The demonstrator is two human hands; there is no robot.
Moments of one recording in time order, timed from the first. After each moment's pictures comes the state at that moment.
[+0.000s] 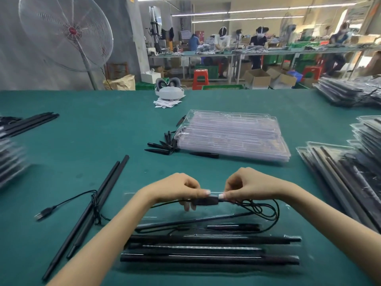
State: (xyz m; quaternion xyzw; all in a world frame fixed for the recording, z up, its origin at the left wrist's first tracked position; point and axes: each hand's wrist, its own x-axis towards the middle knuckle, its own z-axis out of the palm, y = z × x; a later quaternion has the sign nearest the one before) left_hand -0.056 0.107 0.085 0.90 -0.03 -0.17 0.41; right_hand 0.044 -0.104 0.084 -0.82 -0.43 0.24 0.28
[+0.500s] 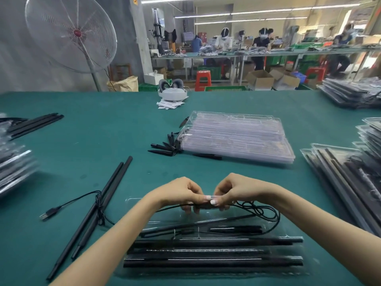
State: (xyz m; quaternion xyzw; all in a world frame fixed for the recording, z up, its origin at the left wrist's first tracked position) left_hand -0.051 0.111 0.071 0.86 0.02 -0.19 0.47; right_hand 0.035 -0.075 0.081 -0.80 -0.40 0.33 0.30
